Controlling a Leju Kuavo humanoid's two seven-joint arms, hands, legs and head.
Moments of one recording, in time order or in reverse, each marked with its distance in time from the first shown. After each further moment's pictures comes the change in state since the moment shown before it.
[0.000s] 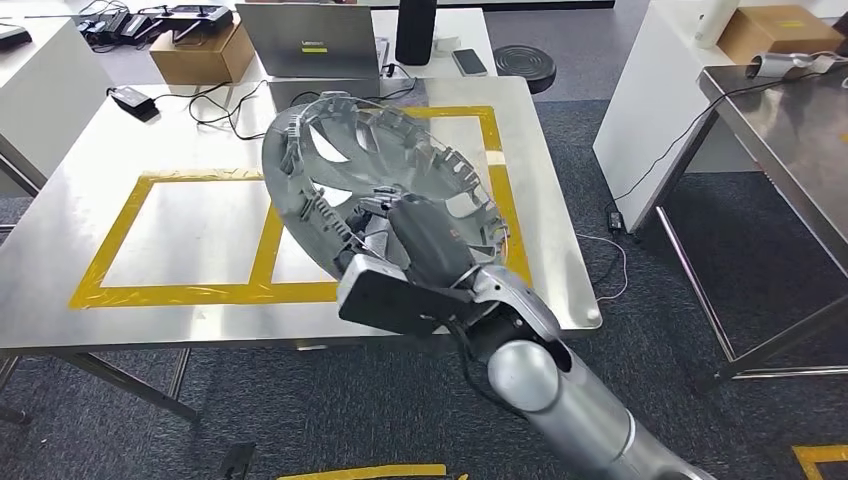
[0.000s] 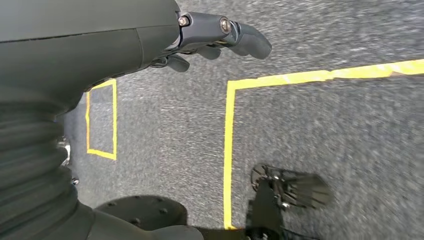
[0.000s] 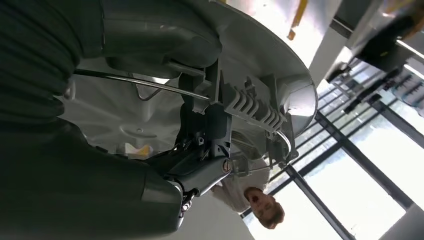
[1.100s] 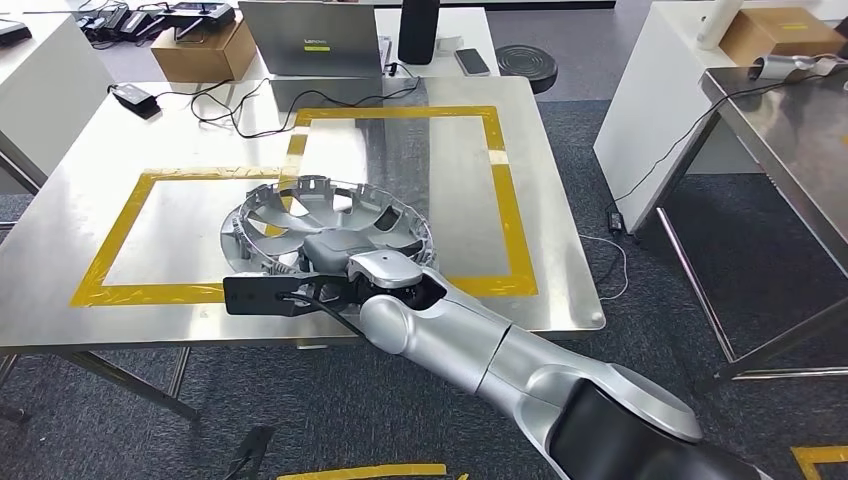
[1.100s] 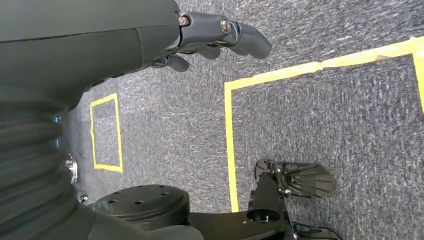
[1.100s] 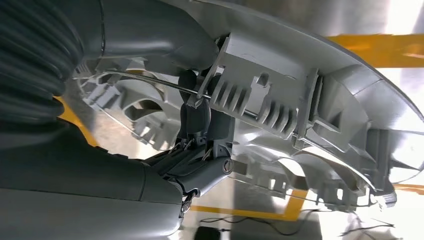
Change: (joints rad) left arm -0.044 -0.025 -0.025 0.002 -0.063 -0.052 0.054; right arm -0.383 0.229 0.390 0.757 -0.084 0.109 0.297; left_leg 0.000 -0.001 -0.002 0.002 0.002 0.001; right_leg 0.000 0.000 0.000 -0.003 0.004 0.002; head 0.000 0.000
